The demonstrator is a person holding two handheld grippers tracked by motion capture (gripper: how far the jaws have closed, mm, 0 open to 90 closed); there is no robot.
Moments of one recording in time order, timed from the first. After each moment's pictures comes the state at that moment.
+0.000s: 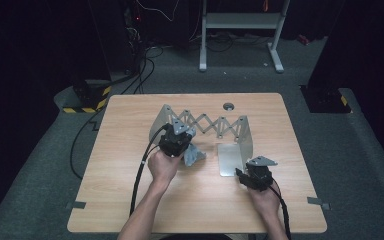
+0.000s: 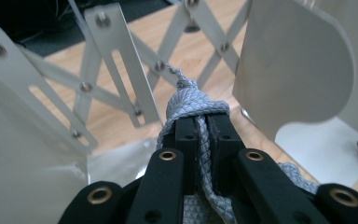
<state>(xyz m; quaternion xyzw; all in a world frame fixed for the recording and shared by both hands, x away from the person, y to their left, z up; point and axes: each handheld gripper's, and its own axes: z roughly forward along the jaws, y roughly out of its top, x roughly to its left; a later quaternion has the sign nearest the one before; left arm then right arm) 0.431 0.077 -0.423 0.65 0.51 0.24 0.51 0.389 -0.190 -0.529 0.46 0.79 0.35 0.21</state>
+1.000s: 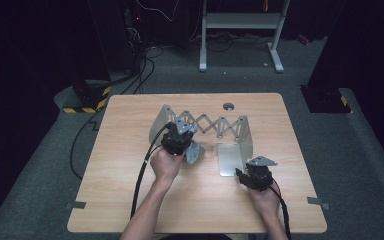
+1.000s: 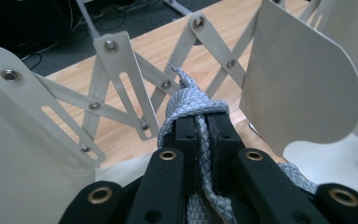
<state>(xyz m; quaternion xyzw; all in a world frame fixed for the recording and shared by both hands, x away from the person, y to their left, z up) 0.431 0.070 -0.428 0.64 0.50 0.26 0.51 0.389 -0.190 -0.529 0.46 0.79 0.35 0.21</state>
